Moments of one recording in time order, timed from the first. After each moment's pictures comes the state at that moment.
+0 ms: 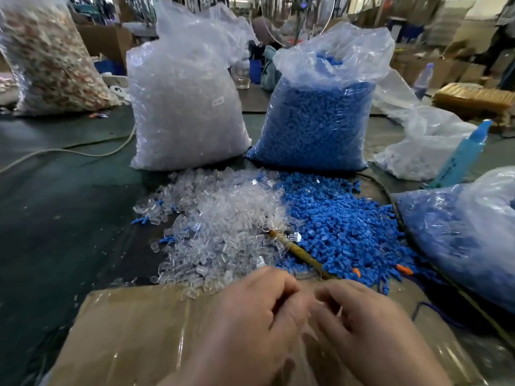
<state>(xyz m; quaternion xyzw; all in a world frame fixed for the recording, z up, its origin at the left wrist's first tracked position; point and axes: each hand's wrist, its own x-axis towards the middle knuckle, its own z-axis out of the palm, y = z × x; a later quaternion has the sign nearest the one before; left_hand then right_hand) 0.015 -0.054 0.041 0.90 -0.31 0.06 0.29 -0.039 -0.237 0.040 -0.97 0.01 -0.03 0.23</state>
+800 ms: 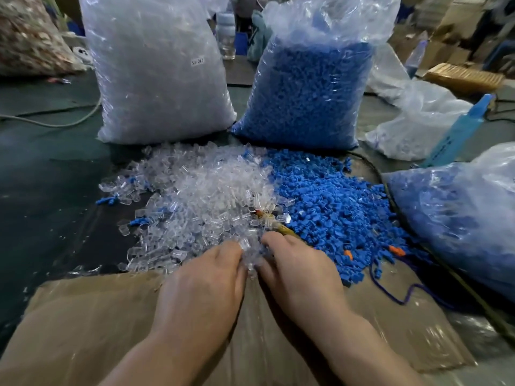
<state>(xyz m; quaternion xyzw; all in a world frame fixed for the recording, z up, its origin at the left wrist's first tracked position) 0.033 -0.045 -0.007 0.96 -0.18 0.13 0.16 0.030 -0.203 -0.012 -0.98 -0.07 -0.11 0.15</state>
